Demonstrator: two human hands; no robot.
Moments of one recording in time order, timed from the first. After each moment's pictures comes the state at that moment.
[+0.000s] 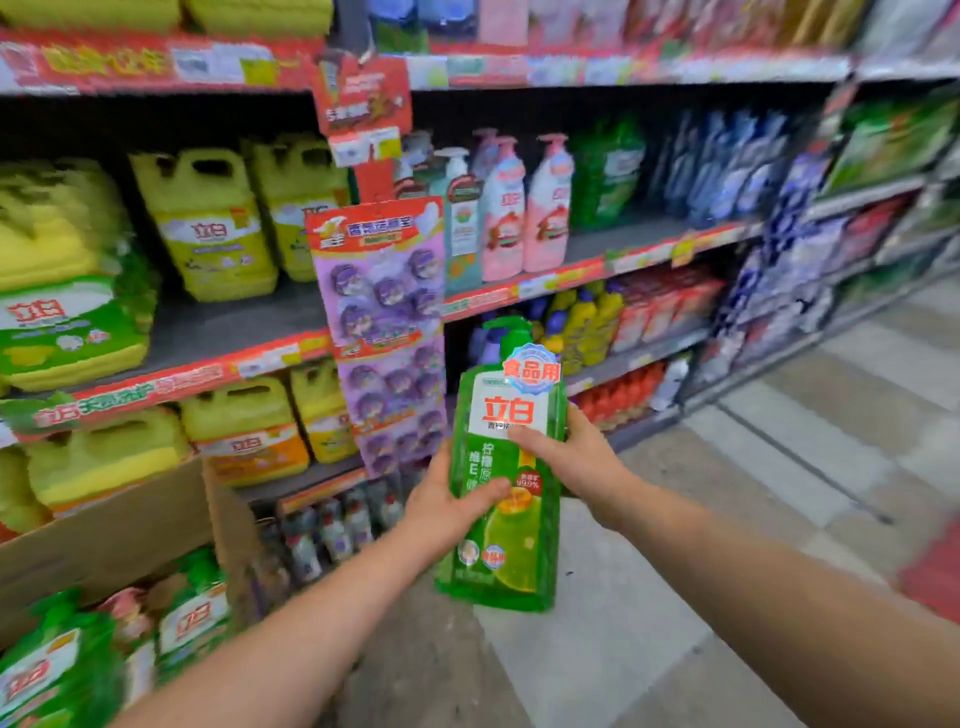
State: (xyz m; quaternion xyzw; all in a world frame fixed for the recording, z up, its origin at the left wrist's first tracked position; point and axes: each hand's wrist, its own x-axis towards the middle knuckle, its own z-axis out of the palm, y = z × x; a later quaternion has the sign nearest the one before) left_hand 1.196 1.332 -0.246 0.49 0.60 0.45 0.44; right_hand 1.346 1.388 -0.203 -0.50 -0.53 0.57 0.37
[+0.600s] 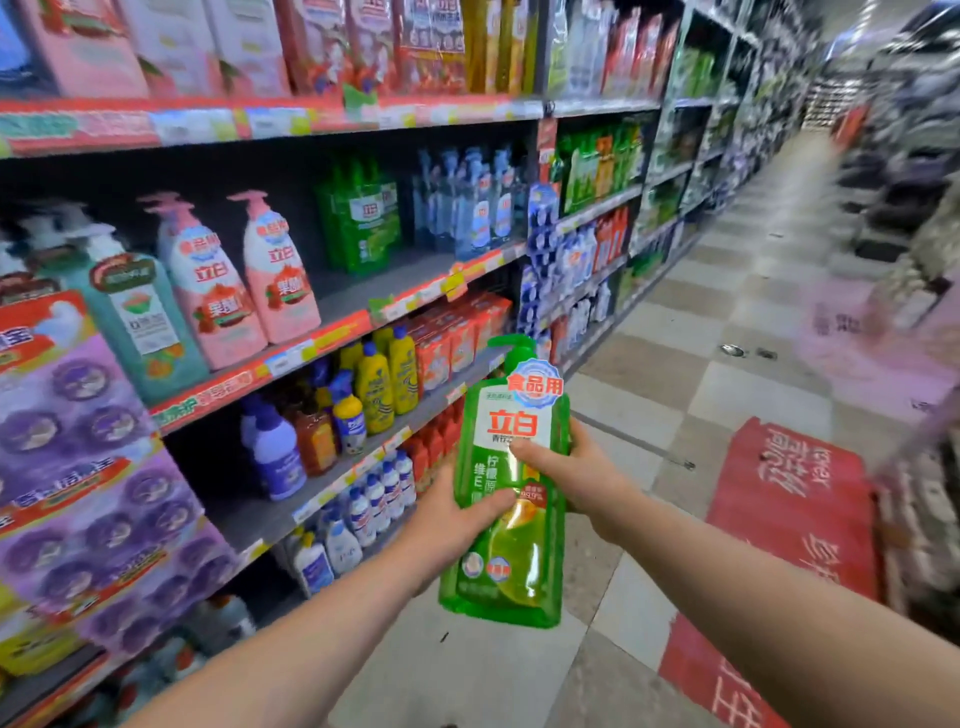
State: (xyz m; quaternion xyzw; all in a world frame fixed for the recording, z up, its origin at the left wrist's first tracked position) left_hand 1.445 1.482 -0.244 0.60 0.46 0.38 0.54; right_hand 1.603 1.460 -0.186 -0.60 -0.41 0.48 0.49
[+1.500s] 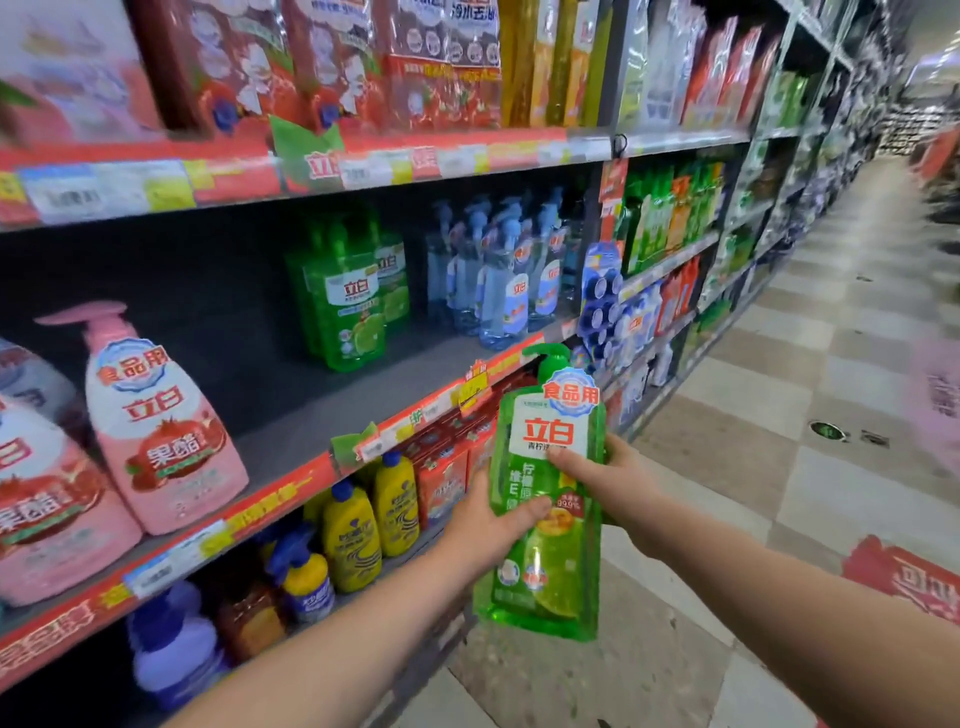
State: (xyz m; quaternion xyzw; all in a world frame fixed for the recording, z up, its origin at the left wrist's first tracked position) left_hand 1.550 1.863 -0.225 0.60 0.48 0.38 0.52; right_hand 1.710 1.857 -0.181 -0.58 -0.43 0.50 0.48
